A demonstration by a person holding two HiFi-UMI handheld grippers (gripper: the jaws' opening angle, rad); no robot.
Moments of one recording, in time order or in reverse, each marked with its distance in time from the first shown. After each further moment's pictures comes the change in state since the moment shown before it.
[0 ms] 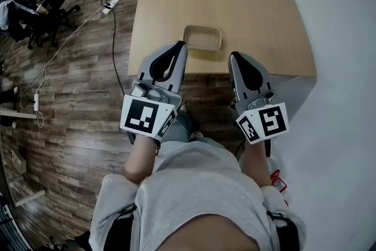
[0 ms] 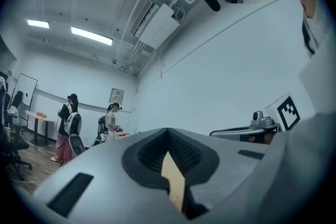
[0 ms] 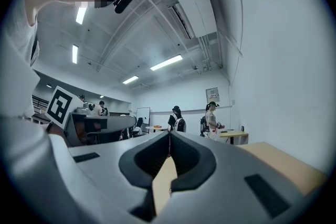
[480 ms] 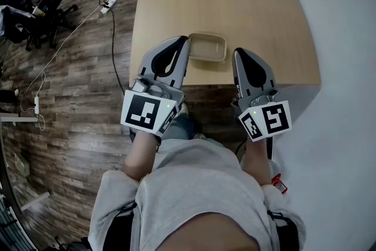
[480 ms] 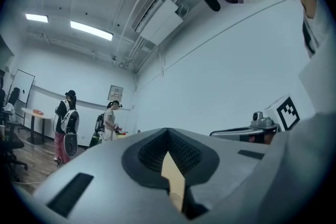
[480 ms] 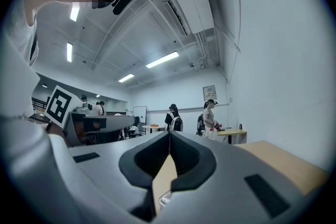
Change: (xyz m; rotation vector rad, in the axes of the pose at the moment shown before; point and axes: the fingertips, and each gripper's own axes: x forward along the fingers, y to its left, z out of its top) left arm 0.060 0.052 -0.016 -0.013 0.019 -0.022; right arm 0.067 -0.038 -0.014 0.016 0.017 -0.032
